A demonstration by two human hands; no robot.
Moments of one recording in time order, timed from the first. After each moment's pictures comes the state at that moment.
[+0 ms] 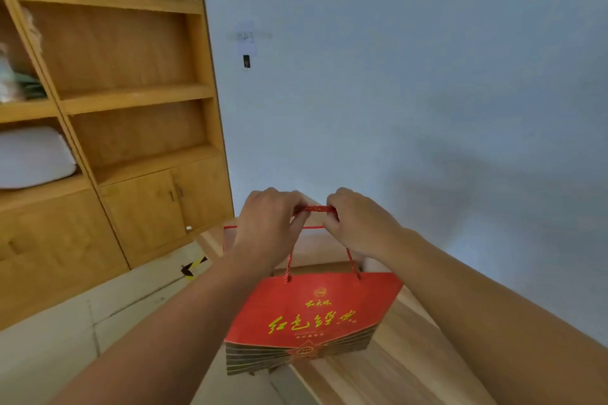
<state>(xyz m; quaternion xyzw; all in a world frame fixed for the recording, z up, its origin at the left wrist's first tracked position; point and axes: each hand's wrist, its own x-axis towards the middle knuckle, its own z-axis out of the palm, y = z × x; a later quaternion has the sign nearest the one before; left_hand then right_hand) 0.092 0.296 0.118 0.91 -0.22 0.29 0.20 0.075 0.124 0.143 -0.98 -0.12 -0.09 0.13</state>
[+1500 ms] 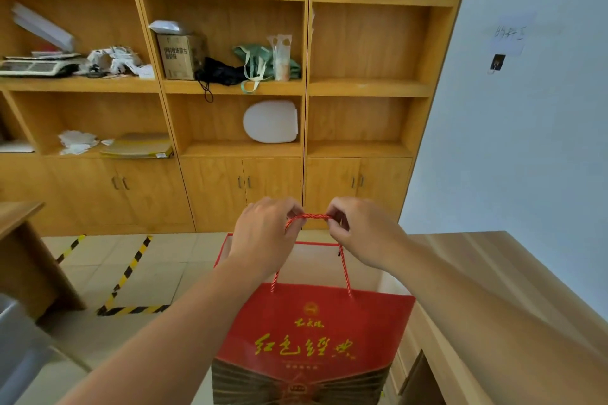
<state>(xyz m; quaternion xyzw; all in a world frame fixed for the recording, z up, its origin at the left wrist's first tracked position) 0.029 0.656 0.088 0.93 0.12 0.32 0.16 0.136 0.494 0.113 -0.84 -0.48 -0.06 0.24</state>
